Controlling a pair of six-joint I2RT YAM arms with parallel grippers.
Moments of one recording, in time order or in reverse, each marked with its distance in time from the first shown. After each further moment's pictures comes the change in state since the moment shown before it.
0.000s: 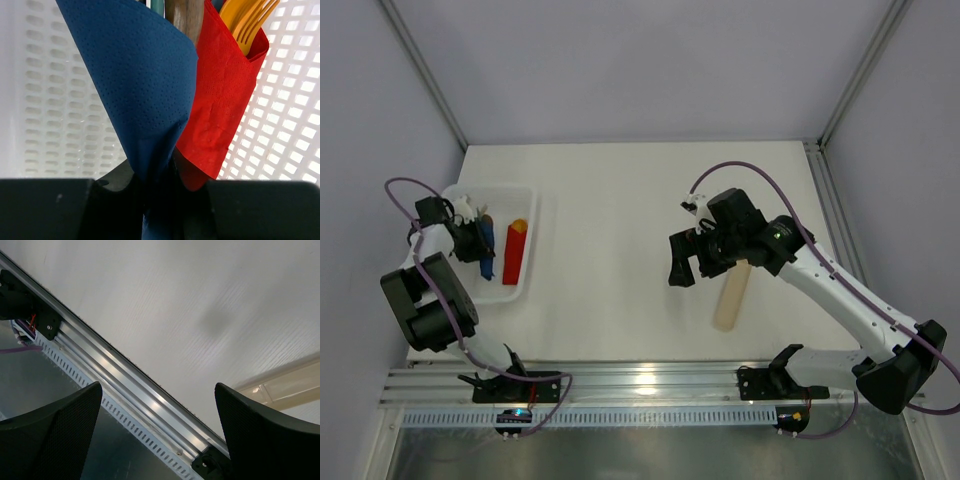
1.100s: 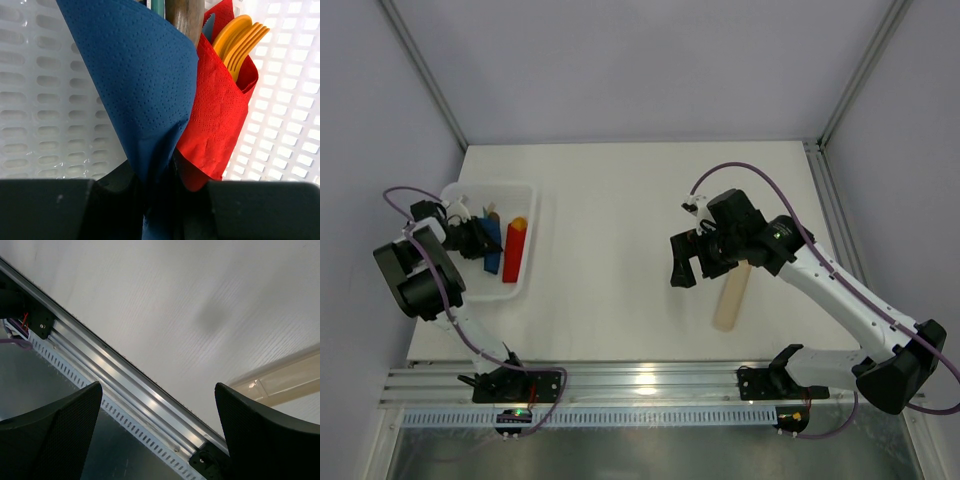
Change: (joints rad) left arm 0.068 0.282 0.117 0.034 0.289 0.011; right arm 0.000 0.001 0.000 -0.019 0.022 -0.007
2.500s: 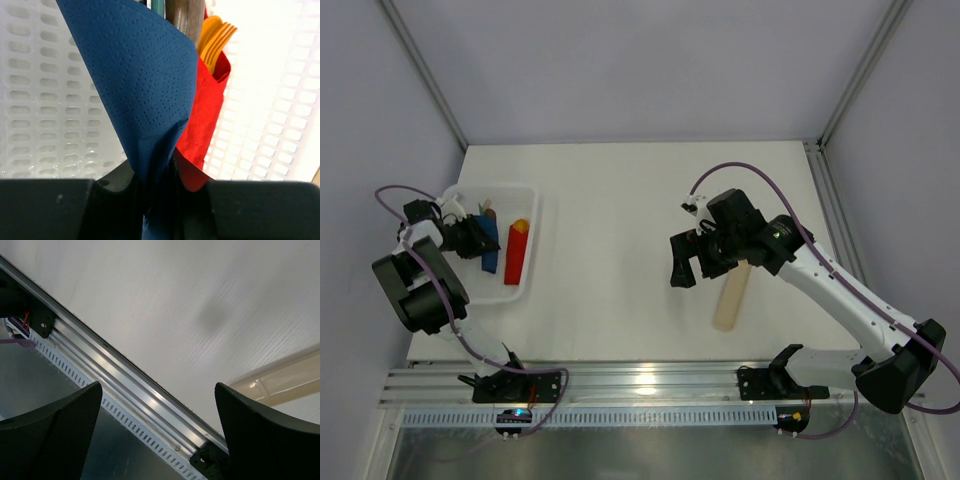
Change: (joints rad) left arm 0.019 -0.090 -0.023 -0.041 0.034 -0.018; right arm 0.000 0.004 0.002 -0.003 -0.006 0.000
